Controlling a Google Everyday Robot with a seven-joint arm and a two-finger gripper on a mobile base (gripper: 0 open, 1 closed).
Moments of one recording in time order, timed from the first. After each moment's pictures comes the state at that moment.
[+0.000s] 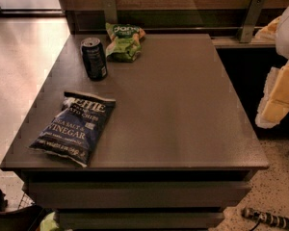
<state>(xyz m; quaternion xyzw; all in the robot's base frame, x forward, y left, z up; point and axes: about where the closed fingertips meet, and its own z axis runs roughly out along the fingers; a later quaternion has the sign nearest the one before) 0.438 -0.215 0.984 -0.60 0.78 -0.04 0.17</state>
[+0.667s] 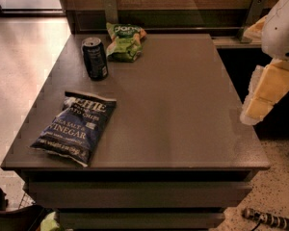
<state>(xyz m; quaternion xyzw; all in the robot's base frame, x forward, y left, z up) 0.447 -0.191 0.982 -0.61 0.77 -0.04 0.19</state>
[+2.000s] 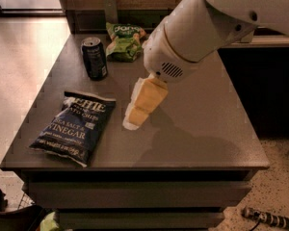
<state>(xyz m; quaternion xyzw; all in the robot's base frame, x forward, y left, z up) 0.472 0.005 0.948 -0.63 0.71 0.08 0.30</state>
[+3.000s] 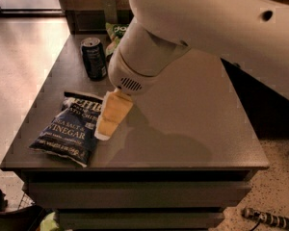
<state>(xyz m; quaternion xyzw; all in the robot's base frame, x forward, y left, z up) 0.472 0.063 0.914 -0.64 0.72 0.08 0.27</state>
